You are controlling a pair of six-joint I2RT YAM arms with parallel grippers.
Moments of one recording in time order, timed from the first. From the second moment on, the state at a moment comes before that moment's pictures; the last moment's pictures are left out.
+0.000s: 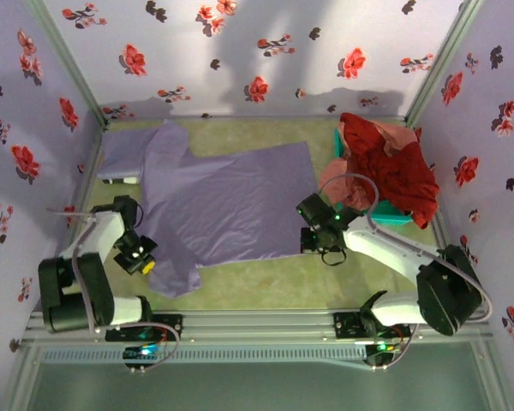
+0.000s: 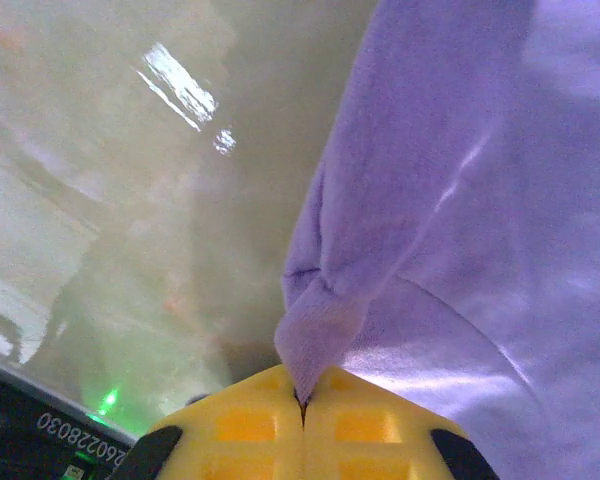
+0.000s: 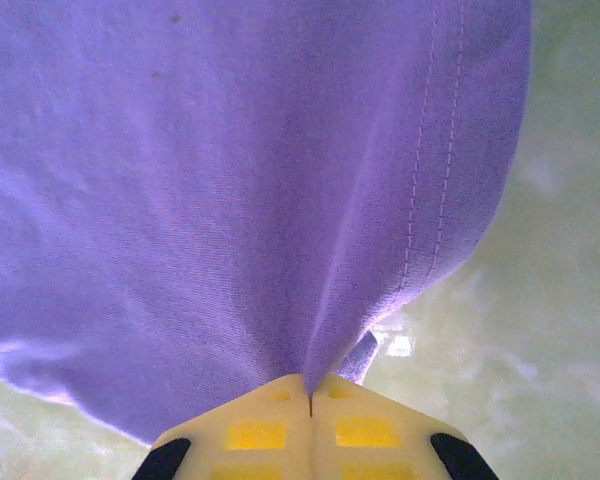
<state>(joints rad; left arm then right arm) 0.09 1.30 0.74 -1.11 0.05 -0.74 0.70 1.31 0.78 -0.78 0.03 0.68</state>
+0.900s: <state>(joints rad) 0.05 1.11 0.85 -1.27 -0.02 -0.75 0.80 1.26 0.74 -0.89 0.10 0.81</state>
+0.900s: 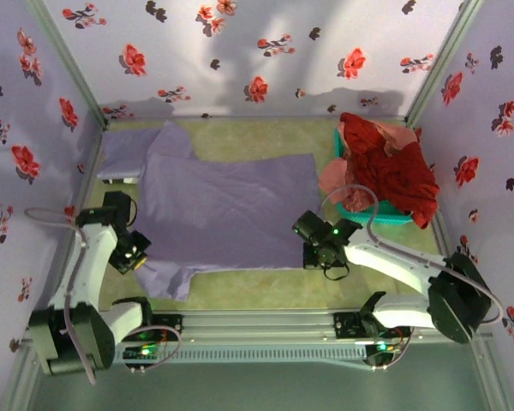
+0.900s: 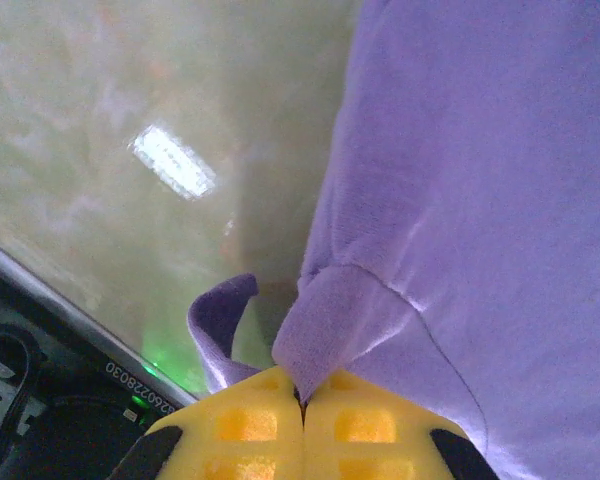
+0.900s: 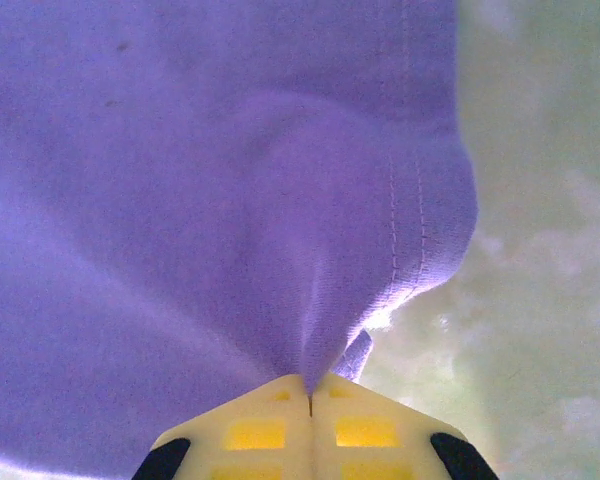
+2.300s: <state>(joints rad) 0.06 1.85 1.43 -1.31 0.04 -0.41 0.55 1.95 1.50 -1.14 0.24 0.35</state>
